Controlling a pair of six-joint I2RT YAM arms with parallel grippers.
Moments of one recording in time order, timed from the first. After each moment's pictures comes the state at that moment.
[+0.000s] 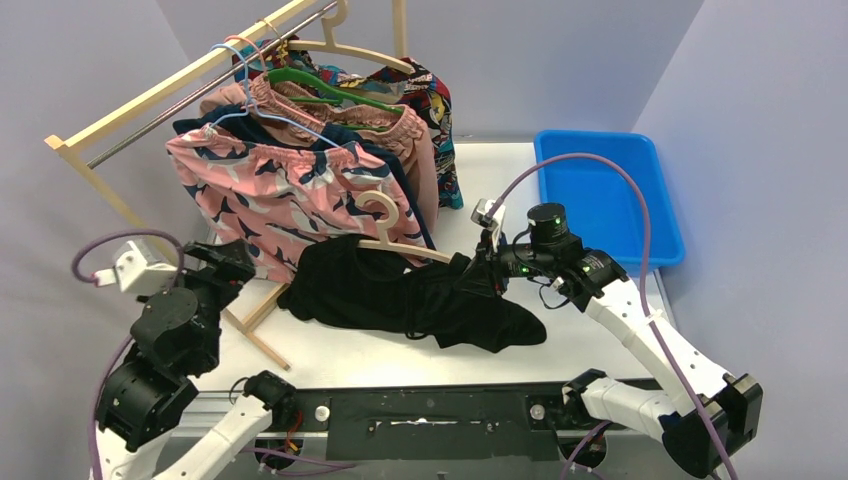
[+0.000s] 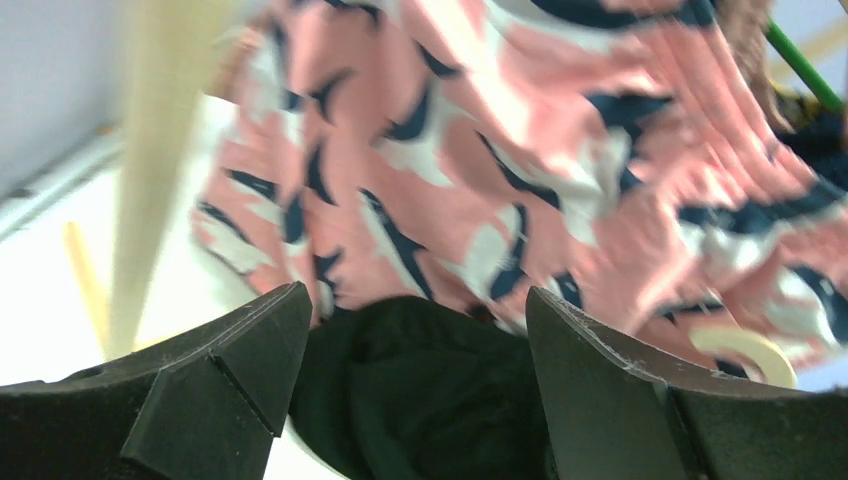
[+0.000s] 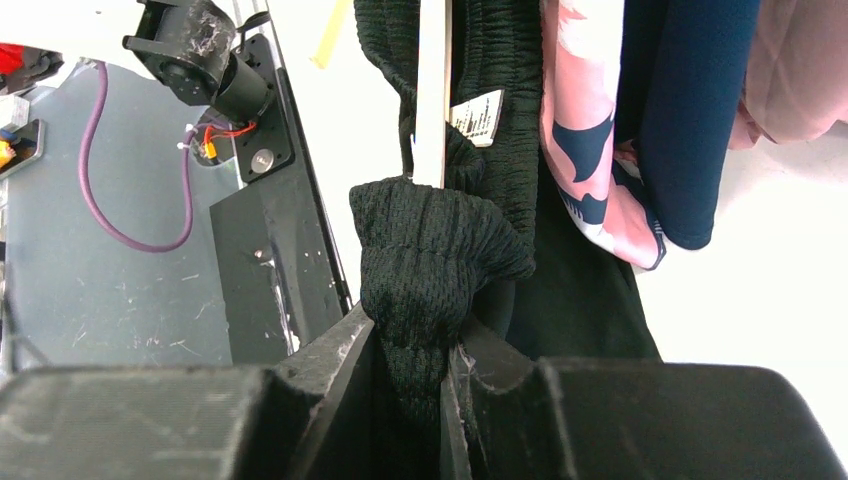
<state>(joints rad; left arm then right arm) -0.57 0.46 1.10 -0.85 -0.76 -0.78 0.52 1.06 0.95 -0.47 -0.80 -0.05</state>
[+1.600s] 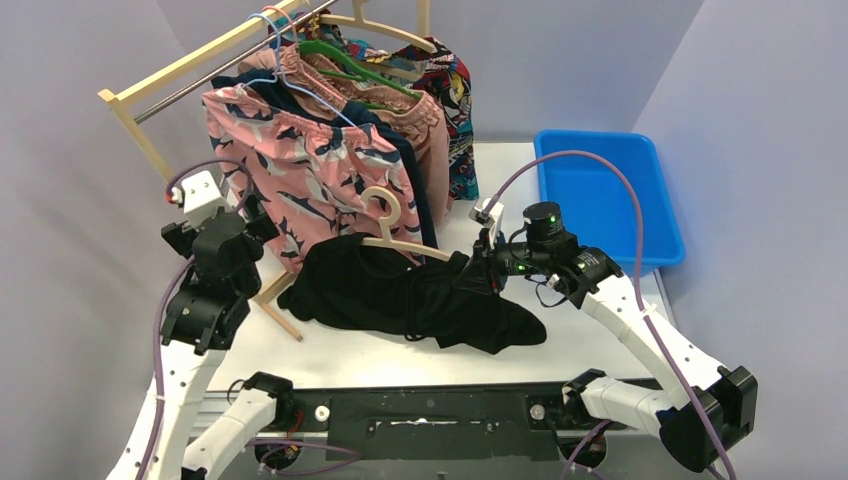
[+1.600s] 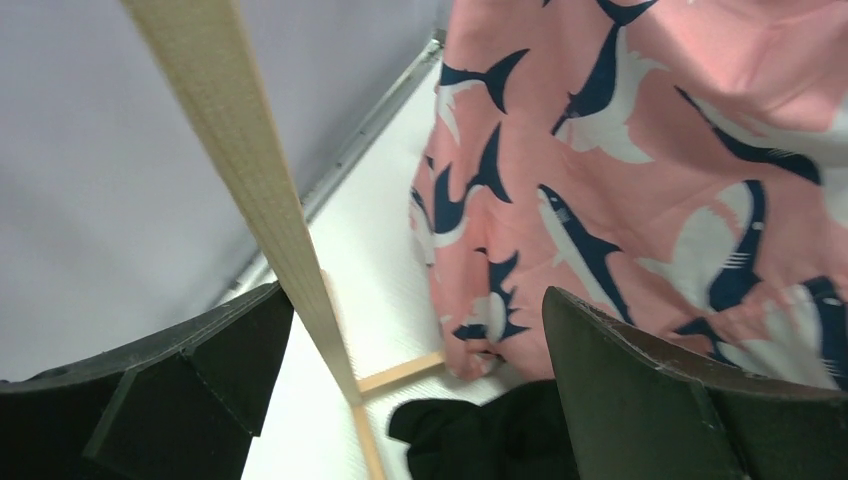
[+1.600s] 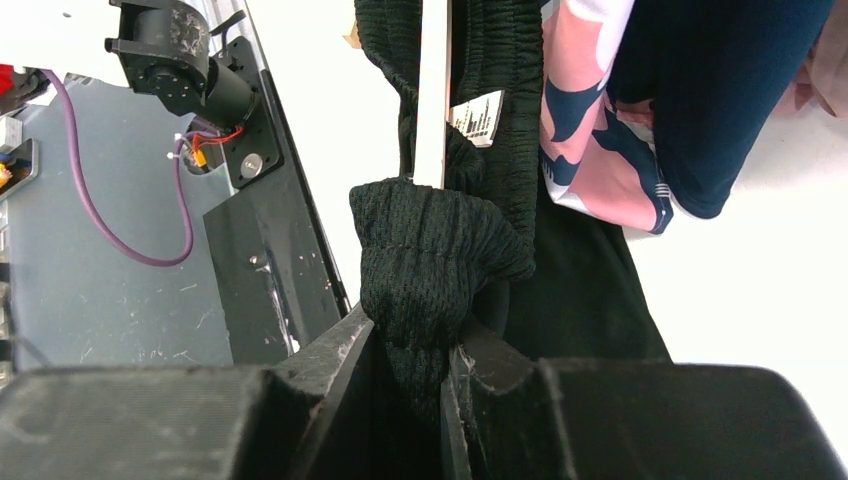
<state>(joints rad) -0.29 0.79 1.06 -0.57 -0.78 -0.29 0.52 1.09 0.95 -0.47 -0.76 -0.01</state>
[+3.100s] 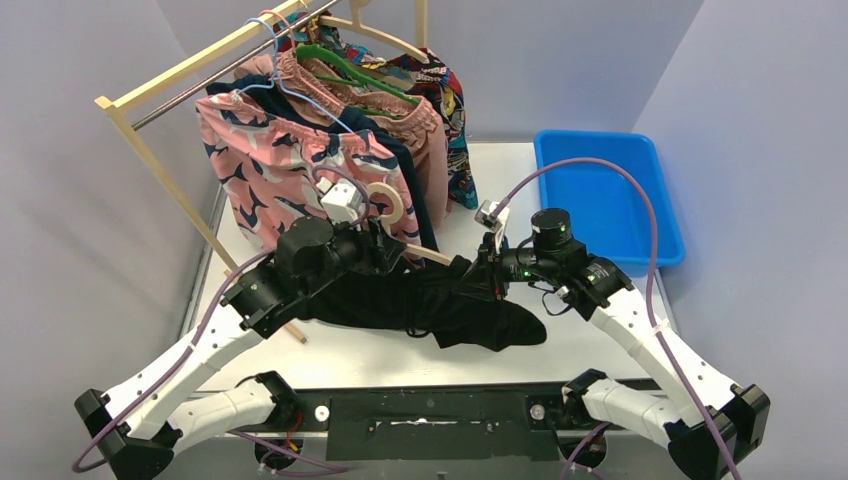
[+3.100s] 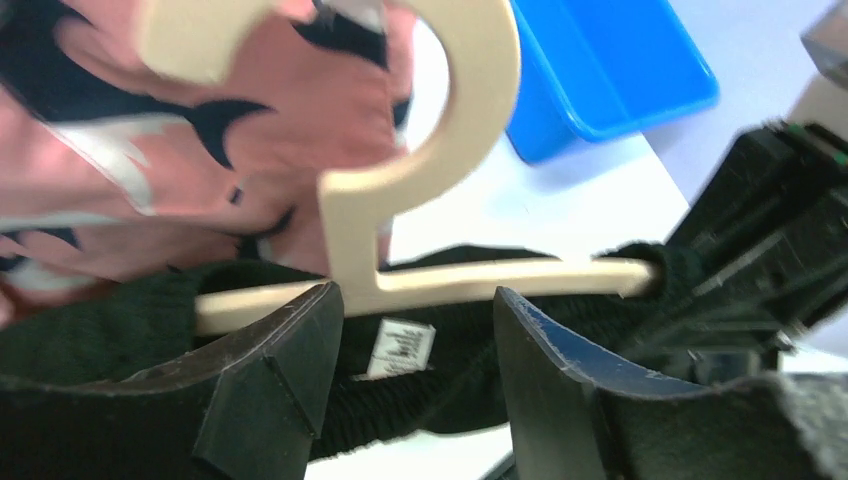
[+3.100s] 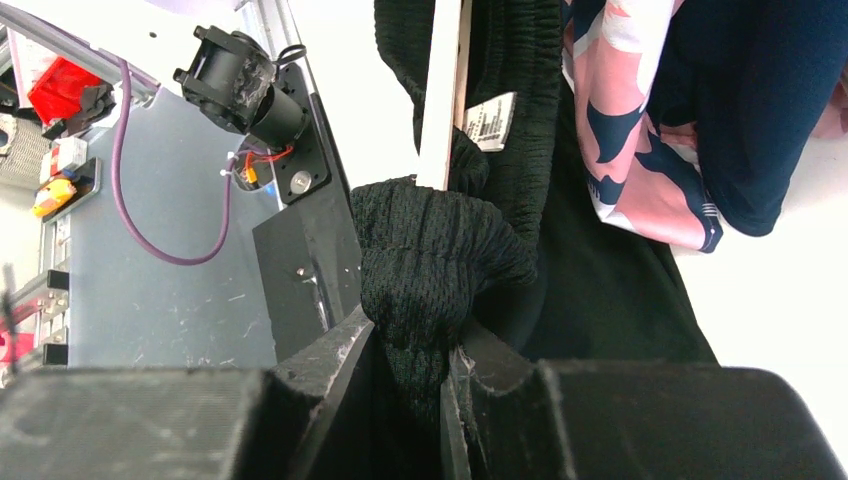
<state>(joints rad) -0.77 0.95 1.01 -0.38 -0.06 -0.50 0.55 1.01 0.93 -0.44 -0.79 0.09</state>
